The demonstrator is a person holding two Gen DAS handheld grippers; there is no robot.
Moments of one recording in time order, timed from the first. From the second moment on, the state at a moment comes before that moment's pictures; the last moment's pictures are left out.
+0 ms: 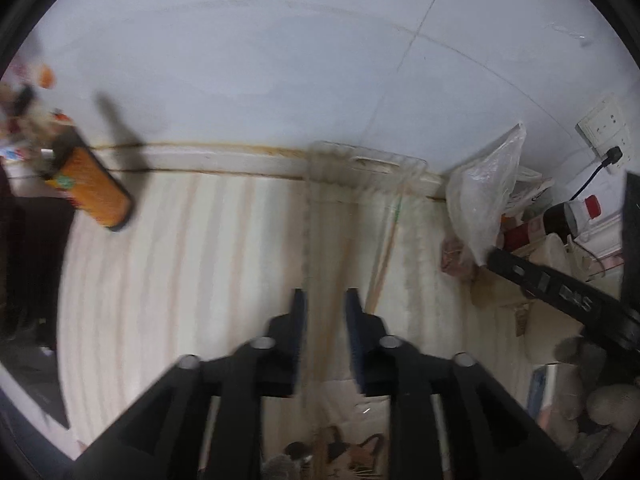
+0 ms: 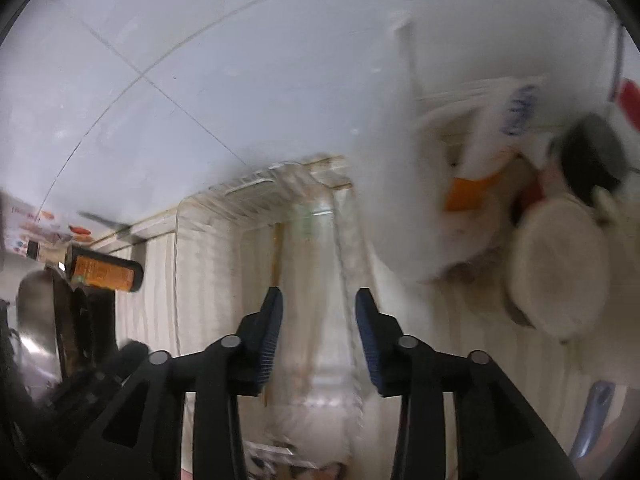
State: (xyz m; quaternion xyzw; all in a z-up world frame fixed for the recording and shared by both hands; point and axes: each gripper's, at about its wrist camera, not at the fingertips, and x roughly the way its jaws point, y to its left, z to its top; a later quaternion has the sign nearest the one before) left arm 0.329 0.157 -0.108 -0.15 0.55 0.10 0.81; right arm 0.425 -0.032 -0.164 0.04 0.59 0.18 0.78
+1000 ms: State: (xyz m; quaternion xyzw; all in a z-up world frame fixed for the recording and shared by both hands) left arm 0.141 0.065 -0.245 -0.13 0.65 0.15 0.73; right arm 0.230 -0.083 -0.300 -0.10 0.67 0.20 0.70
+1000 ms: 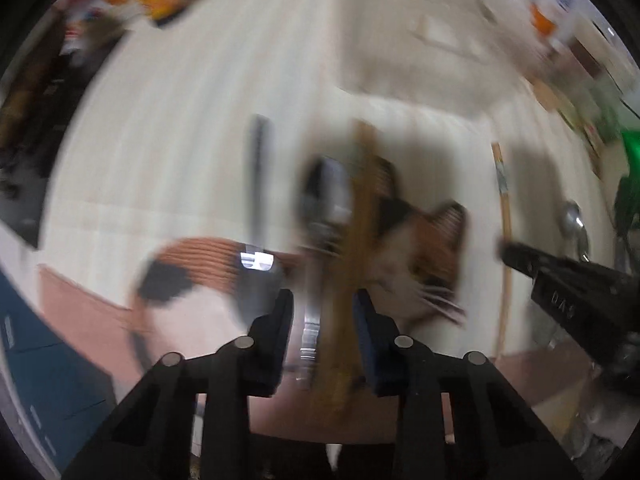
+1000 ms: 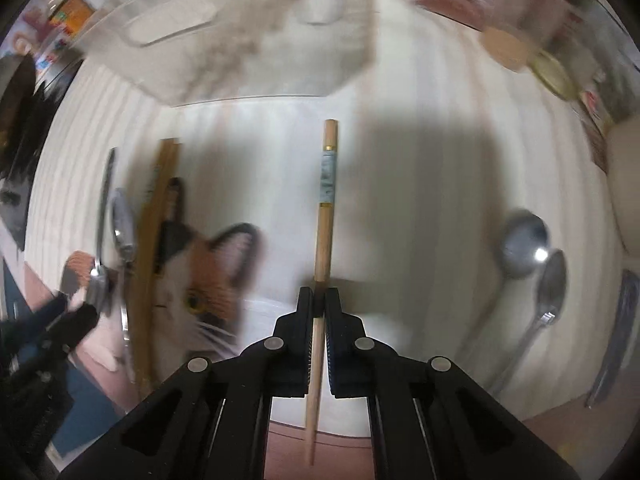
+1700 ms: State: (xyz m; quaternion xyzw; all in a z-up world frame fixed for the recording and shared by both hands) left arm 0.184 0.040 -0.264 -0.14 0.66 0.06 0.73; right arm 0.237 -0.177 -0.301 -0.01 0.70 0.14 0.70
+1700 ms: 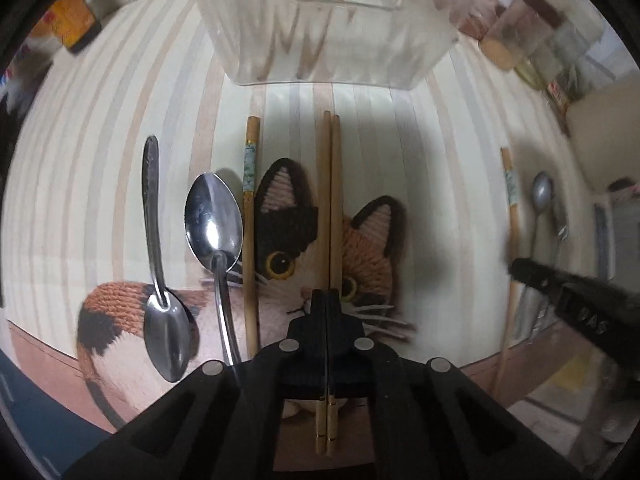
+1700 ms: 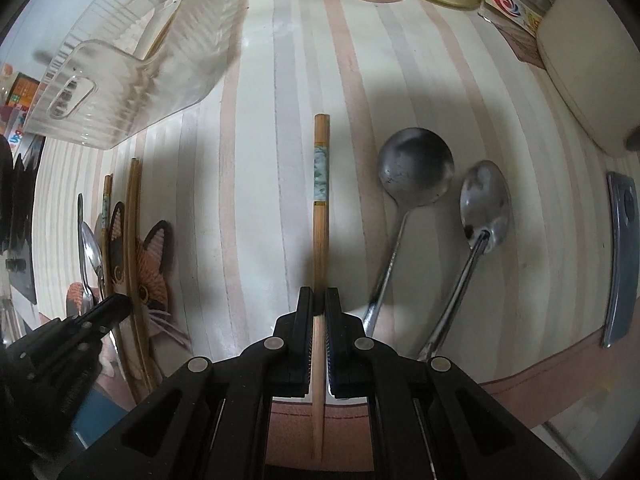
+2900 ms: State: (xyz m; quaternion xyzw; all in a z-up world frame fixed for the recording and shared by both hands) left arm 0.170 0.052 -0.113 -0.07 0.55 0.10 0.83; right arm 0.261 -0.170 -0.192 0.06 0.65 0.20 0.73
